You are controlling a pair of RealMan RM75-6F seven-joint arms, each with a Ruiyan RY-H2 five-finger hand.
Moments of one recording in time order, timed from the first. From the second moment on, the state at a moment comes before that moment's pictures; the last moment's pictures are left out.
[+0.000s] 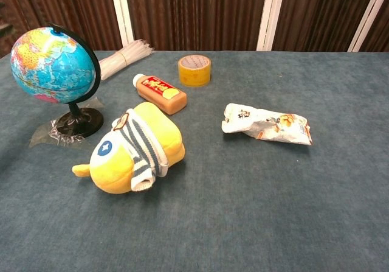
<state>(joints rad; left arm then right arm) -0.40 -1.39 -0.27 -1.45 1.40 1.30 -0.72 0.06 -1.27 -0.05 -1.55 -1.78 1.61 0.03</state>
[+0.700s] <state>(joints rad) -0.44 -1.51 -0.26 -1.38 1.36 1.29 -0.47 0.06 -1.26 -0.04 -1.55 -1.76 1.59 0.04</state>
